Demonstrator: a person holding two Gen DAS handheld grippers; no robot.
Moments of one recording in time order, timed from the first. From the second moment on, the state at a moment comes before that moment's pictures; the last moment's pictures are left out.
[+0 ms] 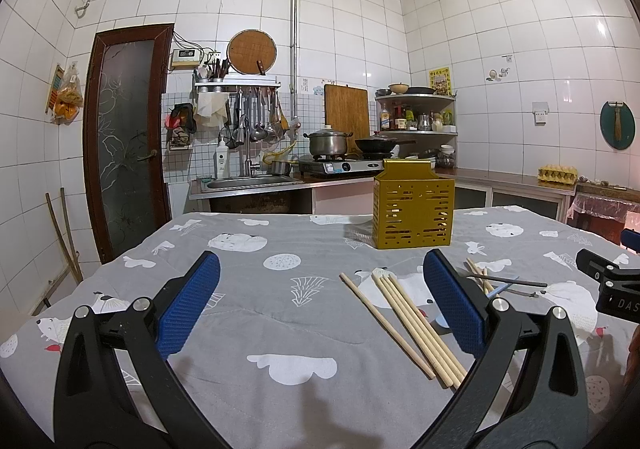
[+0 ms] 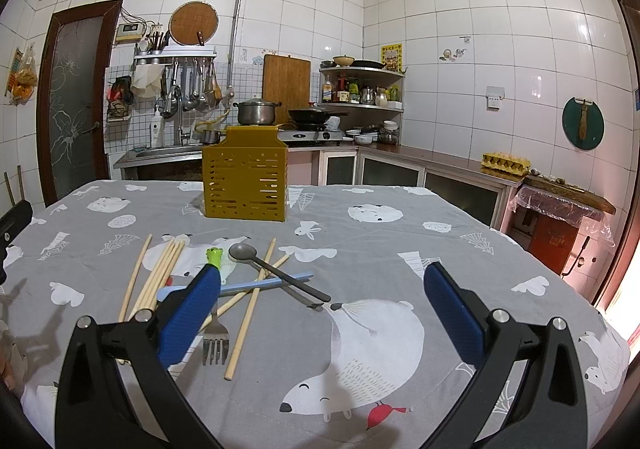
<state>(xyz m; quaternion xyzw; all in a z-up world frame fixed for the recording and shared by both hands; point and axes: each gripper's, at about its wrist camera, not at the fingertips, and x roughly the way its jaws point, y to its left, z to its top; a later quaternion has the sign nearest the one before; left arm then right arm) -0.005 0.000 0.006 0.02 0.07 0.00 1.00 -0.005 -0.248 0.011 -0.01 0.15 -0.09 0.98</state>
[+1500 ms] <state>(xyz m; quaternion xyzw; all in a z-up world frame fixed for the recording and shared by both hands) 0.016 0.001 0.001 0.02 0.13 0.04 0.99 0.008 -0.248 0.005 0.00 0.18 -0.09 0.98</state>
